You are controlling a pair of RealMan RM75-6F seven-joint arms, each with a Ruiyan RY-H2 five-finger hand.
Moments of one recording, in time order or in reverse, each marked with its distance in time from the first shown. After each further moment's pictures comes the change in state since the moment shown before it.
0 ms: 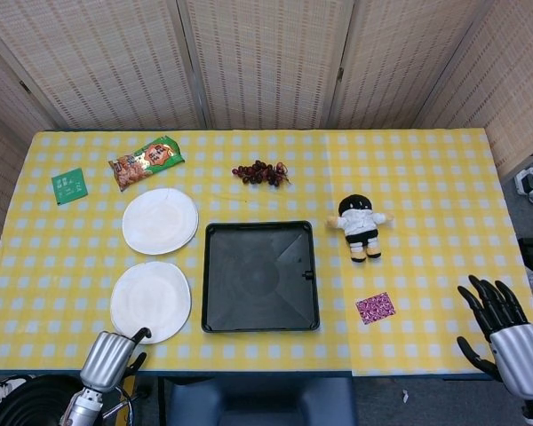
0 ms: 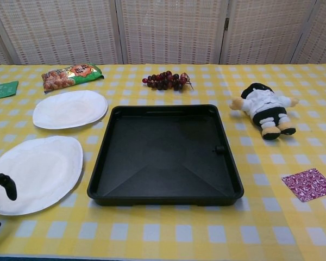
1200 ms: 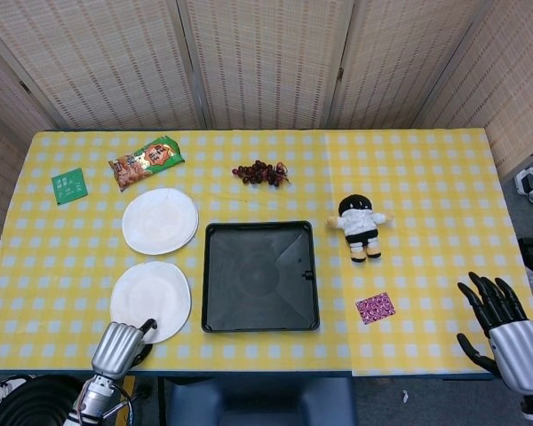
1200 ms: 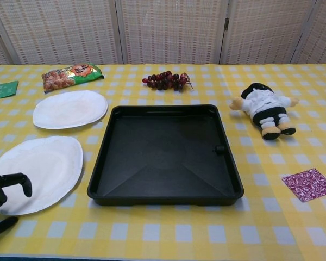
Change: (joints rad) left arm -0.054 -0.081 -0.019 0.104 -0.075 -0.052 0.002; right arm 0.011 0.001 0.008 -0.009 0.020 -0.025 -0.007
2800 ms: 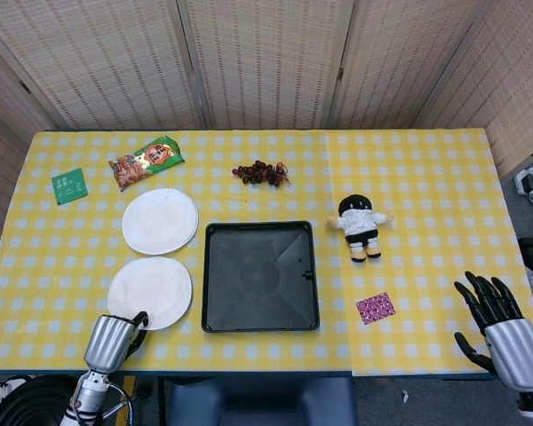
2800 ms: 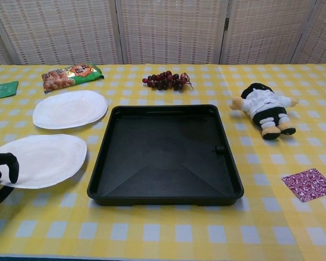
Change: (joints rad) left arm -0.007 -0.098 -0.021 0.209 0.040 0.212 -0.138; right arm 0.009 -0.007 0.000 0.000 0.010 -0.024 -0.016
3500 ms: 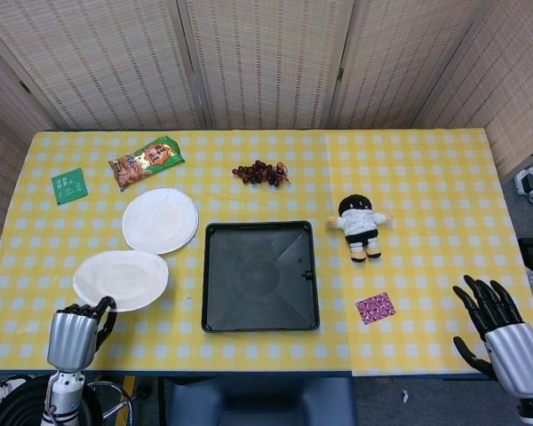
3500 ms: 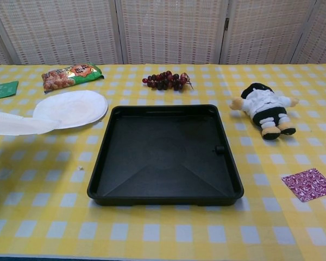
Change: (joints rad) left arm 0.011 0.074 -0.093 -0.118 0.029 0.229 0.099; right arm -0.013 0.006 -0.013 -0.007 -0.033 0.037 0.004
